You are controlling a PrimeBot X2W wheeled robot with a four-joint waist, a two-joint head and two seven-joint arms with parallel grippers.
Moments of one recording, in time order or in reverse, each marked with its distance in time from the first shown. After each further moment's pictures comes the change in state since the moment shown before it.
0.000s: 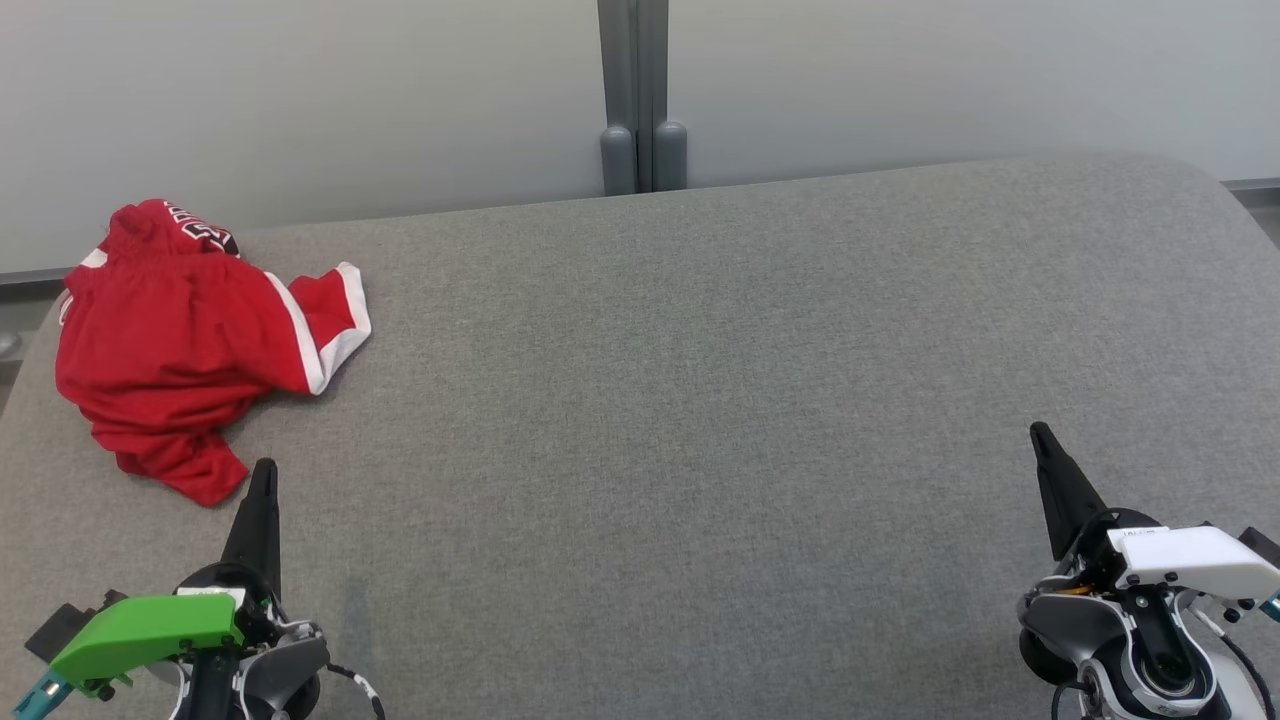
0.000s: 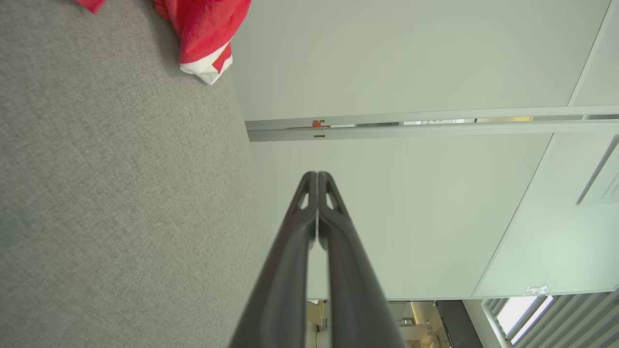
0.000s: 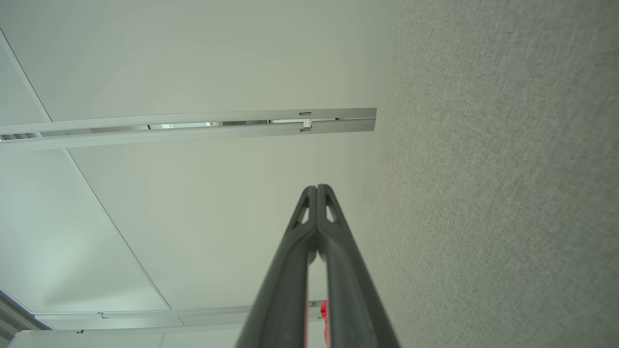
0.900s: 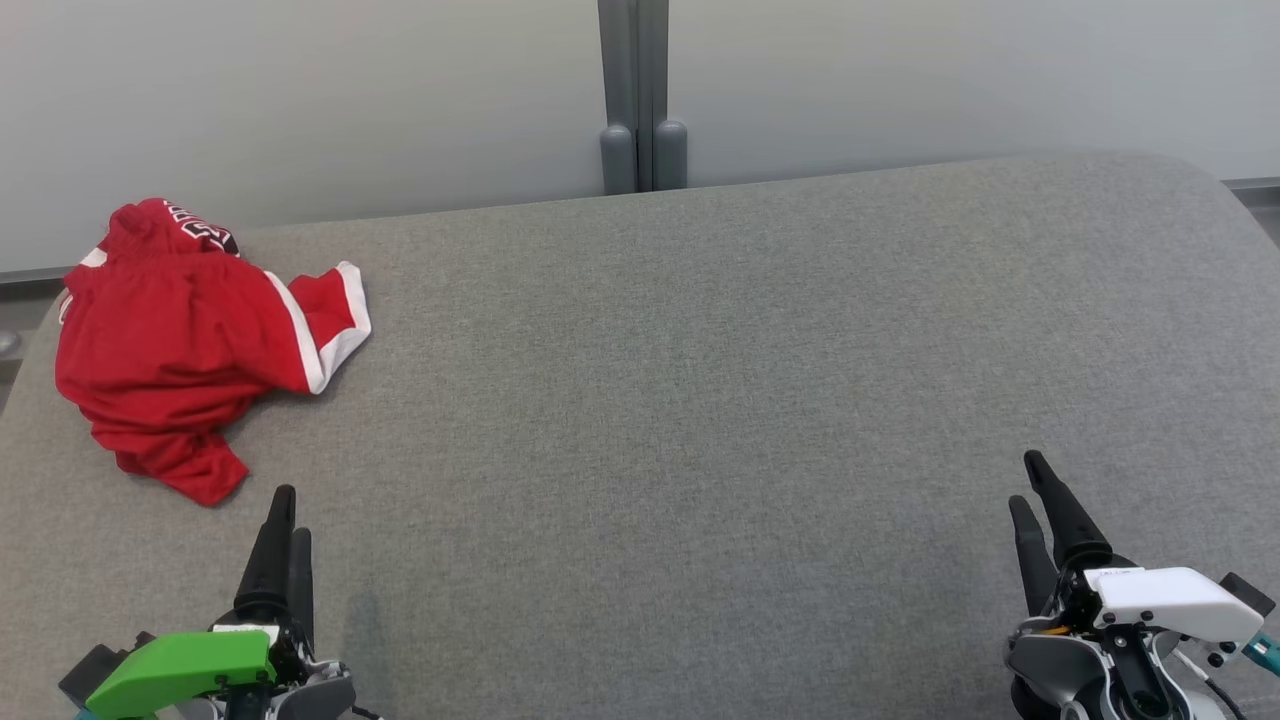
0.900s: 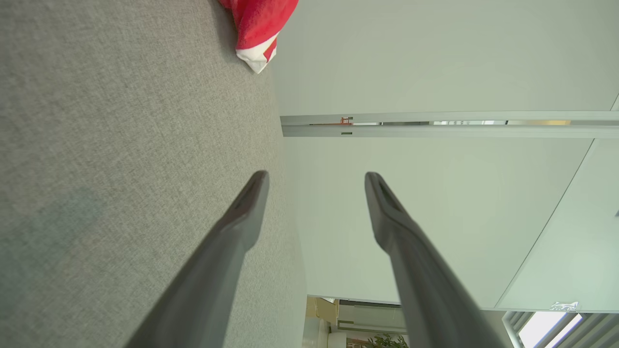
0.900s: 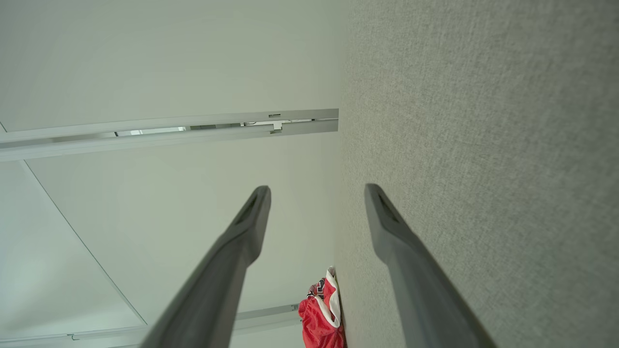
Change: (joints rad) left arm 0.052 -0.011 -0.036 0.030 0.015 0.002 -0.041; right arm 0.046 0.012 0.026 0.041 -0.018 0.000 -0.039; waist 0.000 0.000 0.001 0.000
